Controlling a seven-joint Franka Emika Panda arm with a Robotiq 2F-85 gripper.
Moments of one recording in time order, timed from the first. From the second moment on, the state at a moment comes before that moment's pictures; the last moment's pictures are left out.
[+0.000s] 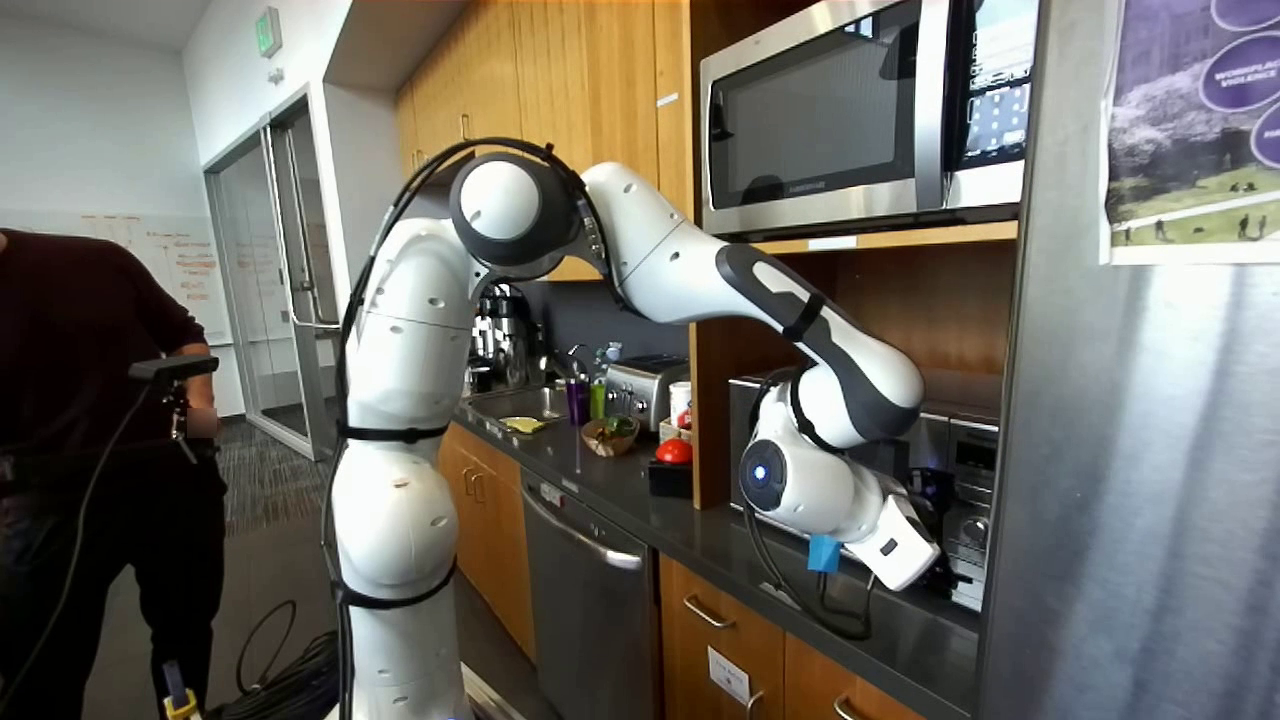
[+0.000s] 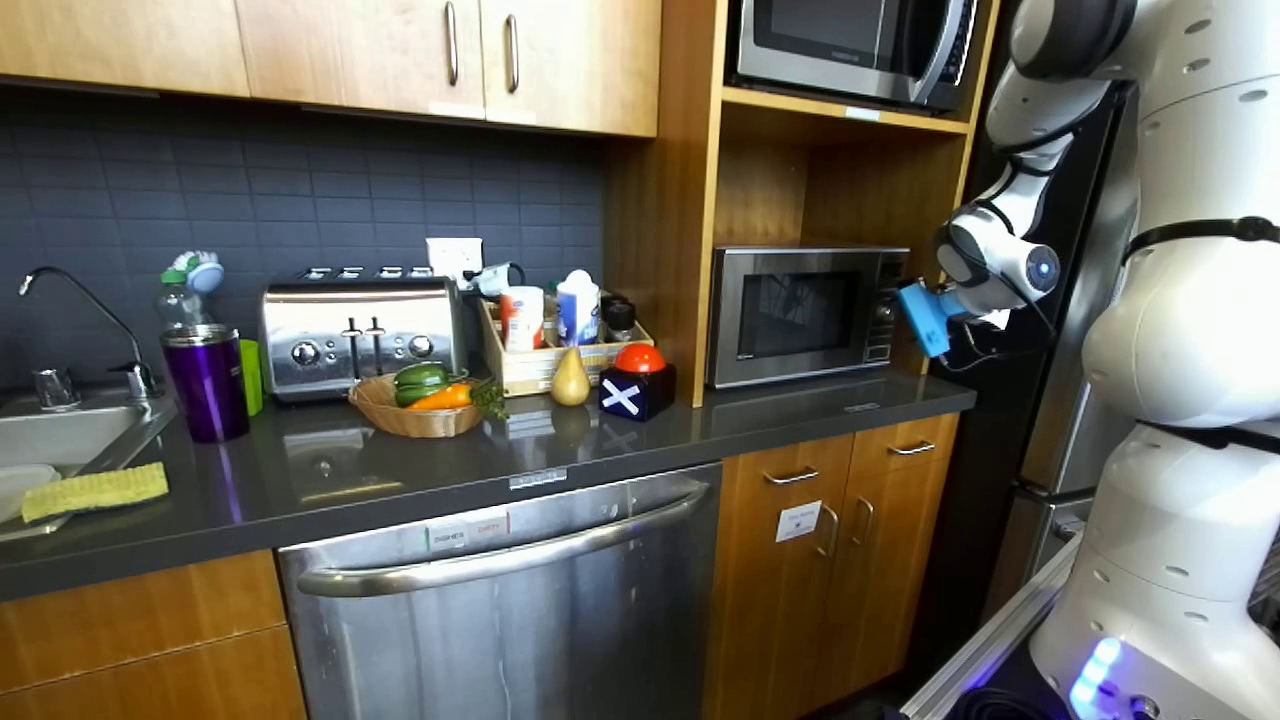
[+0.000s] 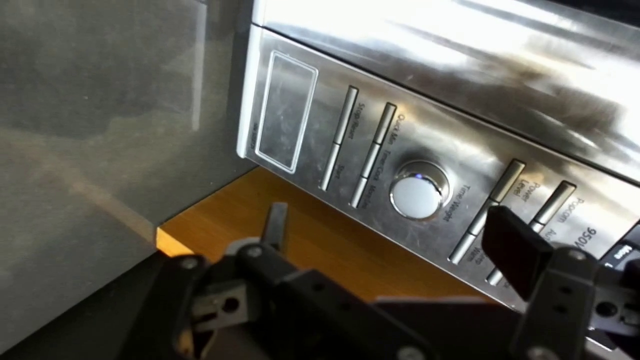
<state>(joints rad) -0.30 0.25 -0.49 -2.16 2.45 2.64 -1.33</state>
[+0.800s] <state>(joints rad) -0.30 0.26 -0.49 -2.15 2.45 2.63 -1.30</state>
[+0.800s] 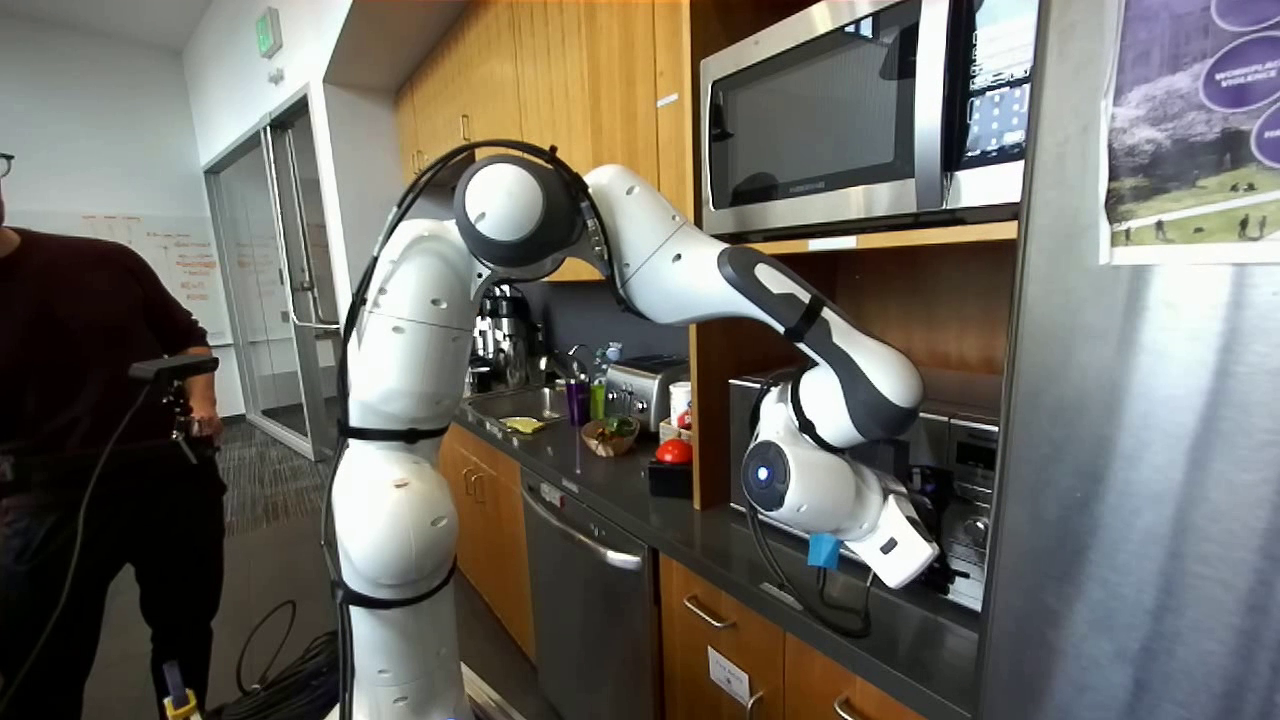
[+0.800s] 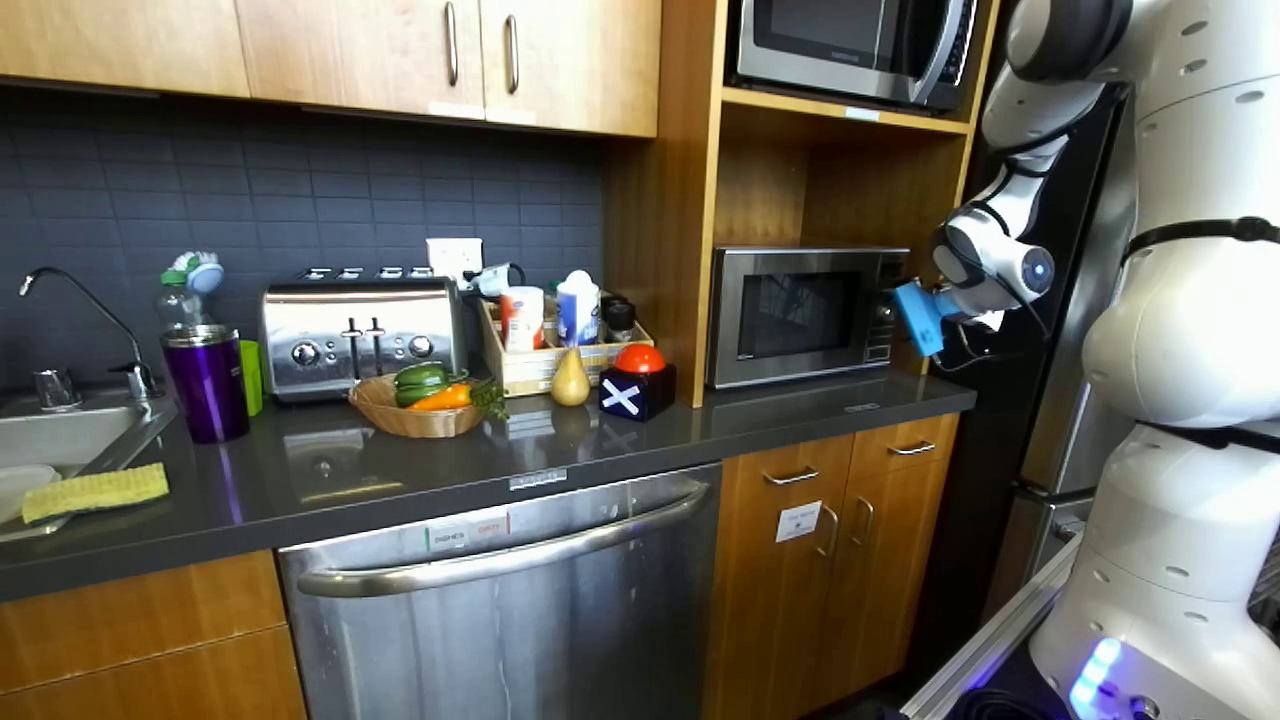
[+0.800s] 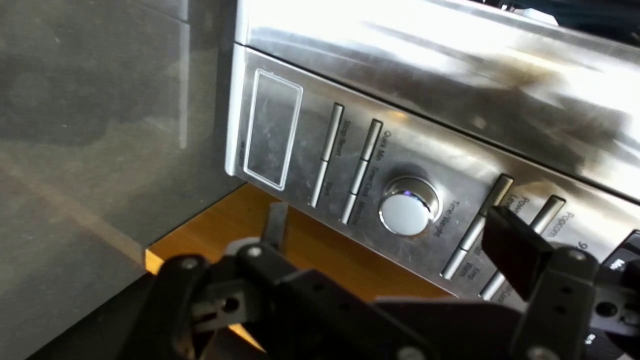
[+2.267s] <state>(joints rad) -0.30 0.26 -0.47 -2.14 2.45 2.62 -1.26</state>
